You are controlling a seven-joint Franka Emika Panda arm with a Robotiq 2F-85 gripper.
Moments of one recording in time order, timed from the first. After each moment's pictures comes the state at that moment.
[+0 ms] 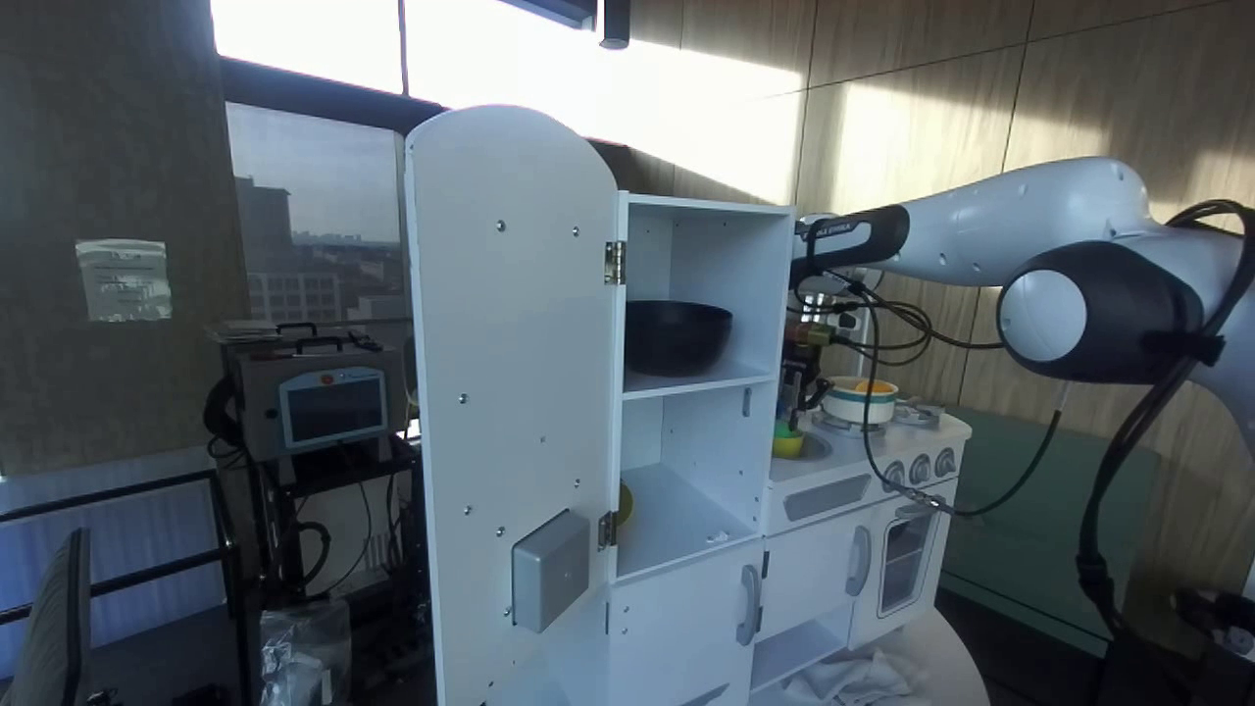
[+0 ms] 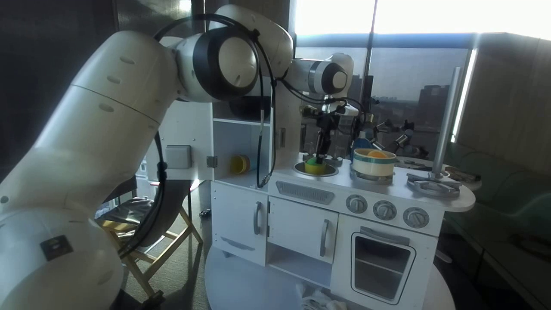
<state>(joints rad) -0.10 0.54 -0.15 -1.19 0.16 1.68 0.87</state>
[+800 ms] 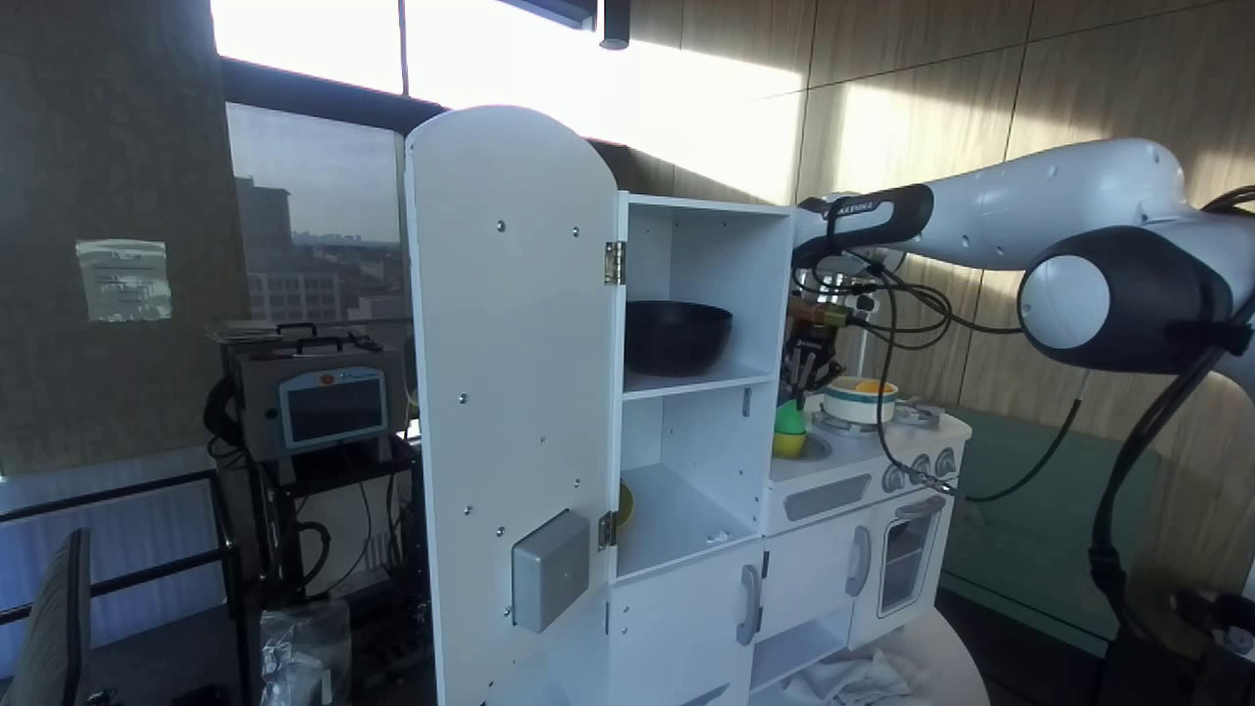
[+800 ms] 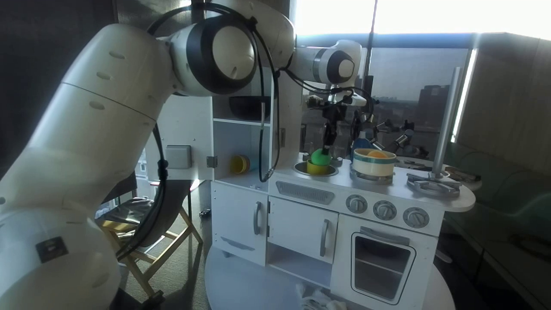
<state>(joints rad) -0.14 0.49 -0.15 -1.19 0.17 1.68 0.86</state>
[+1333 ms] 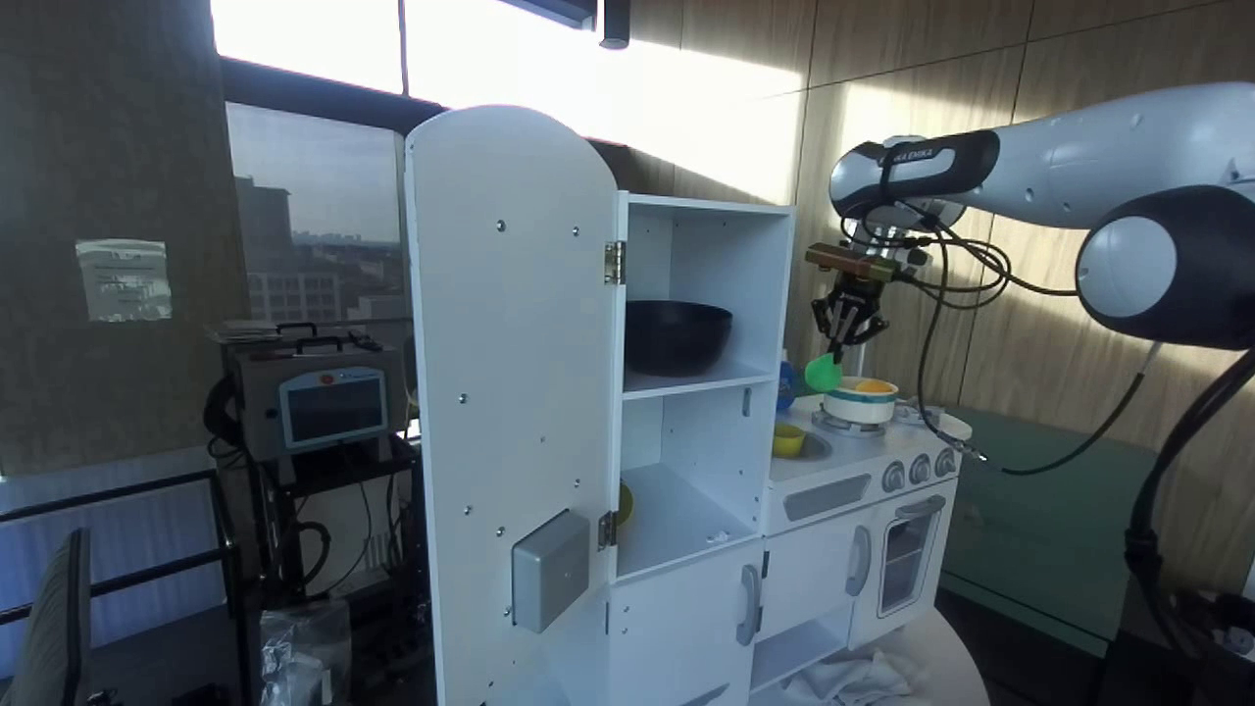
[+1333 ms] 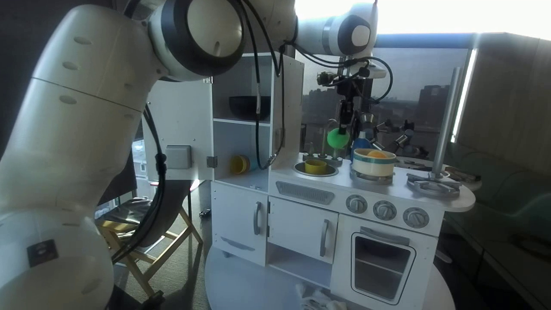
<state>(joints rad) -0.20 0.37 -0.17 -1.20 0.19 1.70 0.87</state>
